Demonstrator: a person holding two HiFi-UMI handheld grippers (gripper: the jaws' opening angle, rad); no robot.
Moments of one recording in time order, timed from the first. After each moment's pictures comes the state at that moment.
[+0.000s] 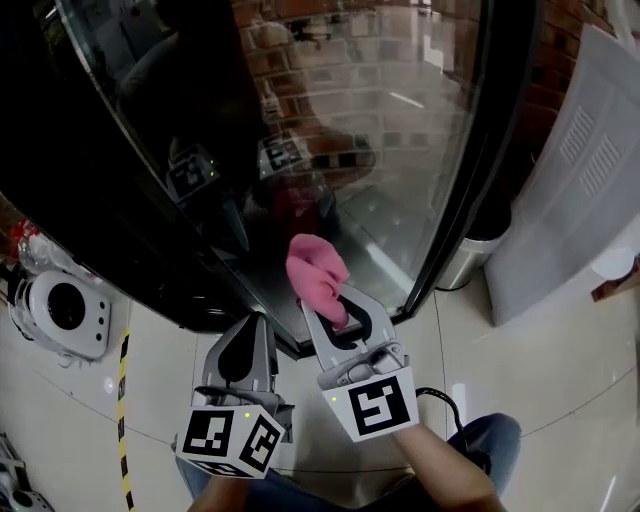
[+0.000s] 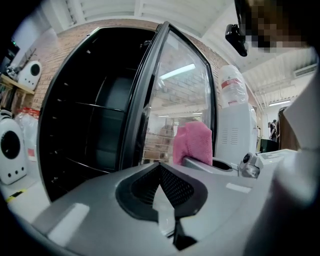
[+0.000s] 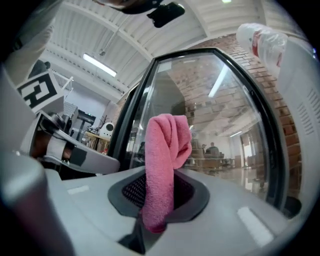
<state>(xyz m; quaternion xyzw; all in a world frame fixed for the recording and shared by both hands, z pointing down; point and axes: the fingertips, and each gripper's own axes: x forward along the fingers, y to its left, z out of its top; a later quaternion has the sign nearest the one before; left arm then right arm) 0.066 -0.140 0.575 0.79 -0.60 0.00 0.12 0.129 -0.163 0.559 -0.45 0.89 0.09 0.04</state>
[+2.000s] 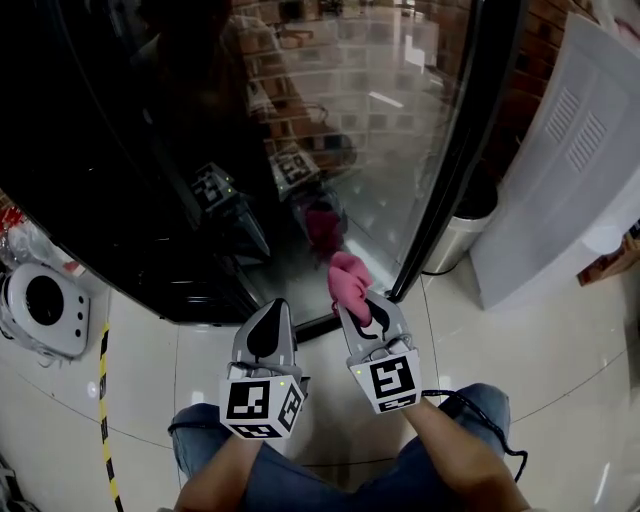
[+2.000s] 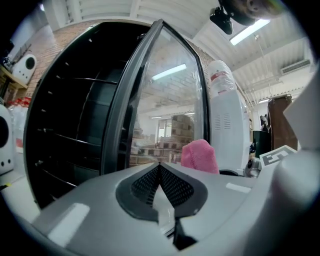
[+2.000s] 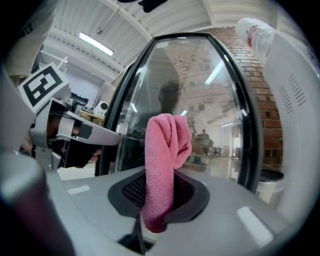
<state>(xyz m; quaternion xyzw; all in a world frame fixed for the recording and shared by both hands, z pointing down) 0.085 -0.148 0.682 0.82 -0.57 -0.01 0.09 0.177 -0.161 0.715 -0.50 0.86 0.05 -0.07</state>
